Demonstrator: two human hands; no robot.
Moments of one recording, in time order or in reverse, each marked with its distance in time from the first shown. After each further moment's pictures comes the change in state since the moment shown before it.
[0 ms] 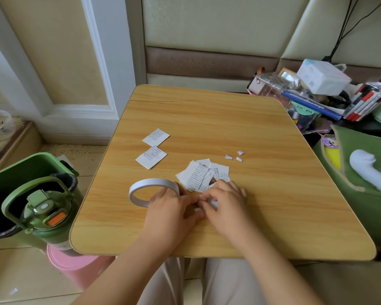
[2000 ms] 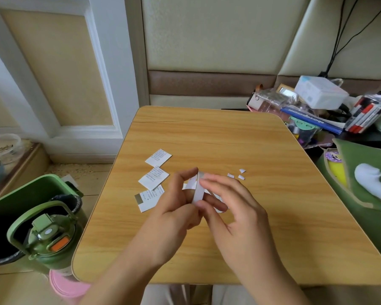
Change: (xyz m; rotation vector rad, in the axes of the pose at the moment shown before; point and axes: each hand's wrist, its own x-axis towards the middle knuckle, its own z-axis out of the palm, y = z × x) left_hand 0.006 0.046 -0.093 -1.171 -0.148 -0.133; right_hand -0.003 -0.061 -0.068 0.439 0.395 -0.259
